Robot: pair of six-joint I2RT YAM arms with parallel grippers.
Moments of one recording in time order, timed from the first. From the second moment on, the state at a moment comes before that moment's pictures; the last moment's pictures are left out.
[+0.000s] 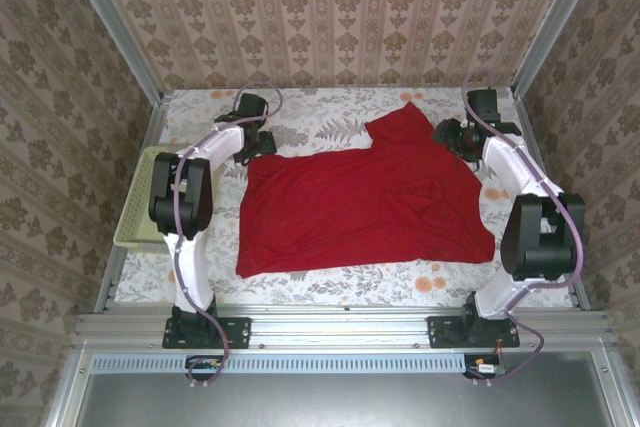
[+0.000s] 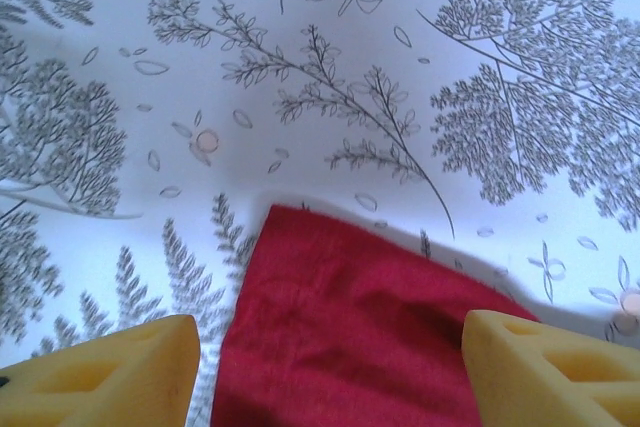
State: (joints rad) left arm -0.29 2.08 1.57 -0.61 -0.14 -0.45; right arm -0.06 1.68 1.31 -0.55 -0.09 0.50
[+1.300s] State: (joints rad) left arm -0.29 2.12 1.52 -0.55 -0.05 -0.44; right arm 0.00 2.81 2.75 -0.93 -0.09 0.47
